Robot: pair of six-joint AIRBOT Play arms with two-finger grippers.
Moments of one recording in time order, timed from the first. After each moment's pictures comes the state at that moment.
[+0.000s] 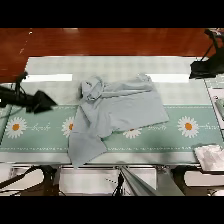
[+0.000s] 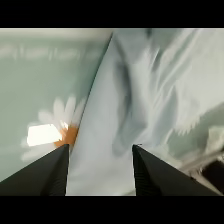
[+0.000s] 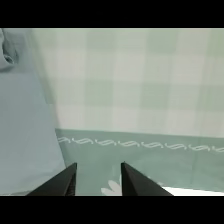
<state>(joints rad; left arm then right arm) 0.37 -1.27 0.92 0.88 -1.43 -1.25 -0.19 -1.53 1.70 -1.46 1.58 1.41</state>
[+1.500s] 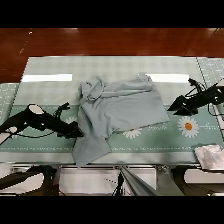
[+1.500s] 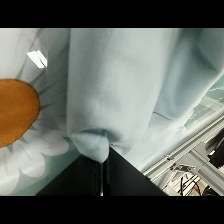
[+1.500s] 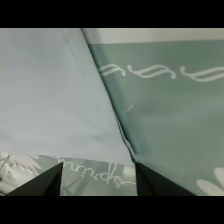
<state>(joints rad) 0.00 -1.32 0.54 0.81 -1.17 -1.17 -0.37 -1.52 1.05 -1.04 1.41 1.24</state>
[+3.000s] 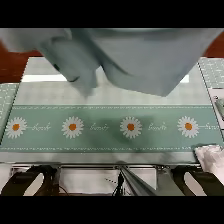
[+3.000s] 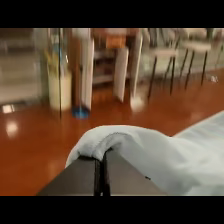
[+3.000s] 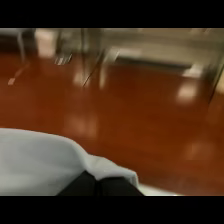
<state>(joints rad) 0.00 -0.72 1.57 0.81 -0.86 -1.14 -0.13 -0.82 1.63 -1.08 0.99 1.23</state>
